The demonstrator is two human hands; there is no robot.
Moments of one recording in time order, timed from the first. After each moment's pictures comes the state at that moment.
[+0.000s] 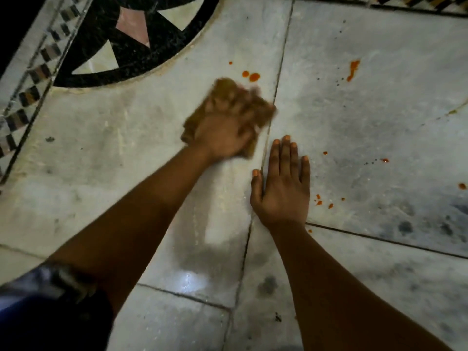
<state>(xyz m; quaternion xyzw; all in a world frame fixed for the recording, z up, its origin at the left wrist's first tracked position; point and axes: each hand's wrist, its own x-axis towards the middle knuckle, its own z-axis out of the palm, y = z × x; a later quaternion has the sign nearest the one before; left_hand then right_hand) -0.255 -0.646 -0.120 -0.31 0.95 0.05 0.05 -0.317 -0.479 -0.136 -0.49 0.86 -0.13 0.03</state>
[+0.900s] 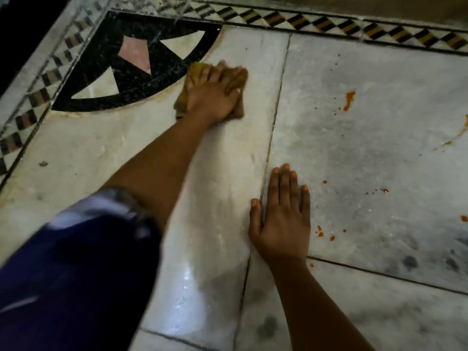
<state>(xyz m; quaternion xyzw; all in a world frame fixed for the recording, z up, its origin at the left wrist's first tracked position) -0.296 -0.744 -0.110 -0.46 0.88 0.10 0.03 -0.317 -0.478 -0.138 -0.49 0.86 -0.13 0.02</state>
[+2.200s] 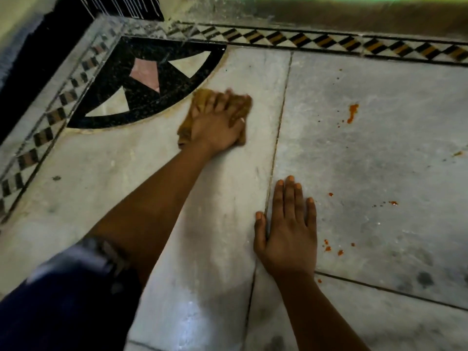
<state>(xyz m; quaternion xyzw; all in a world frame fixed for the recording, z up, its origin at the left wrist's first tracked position) -0.281 -0.718 -0.114 -0.46 0.89 0.07 0.03 -0.318 -0.478 -0.139 -0.49 0.86 -0.14 0.02</state>
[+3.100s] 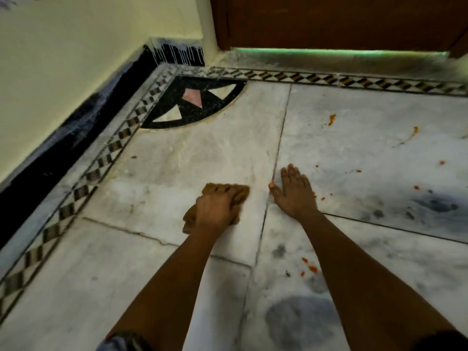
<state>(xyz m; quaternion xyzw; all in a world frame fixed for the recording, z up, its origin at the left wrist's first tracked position) -0.138 -0.495 -0.082 -0.48 0.87 0.08 0.02 -0.328 -0.445 -0.100 -0.54 0.81 -0.09 0.22</state>
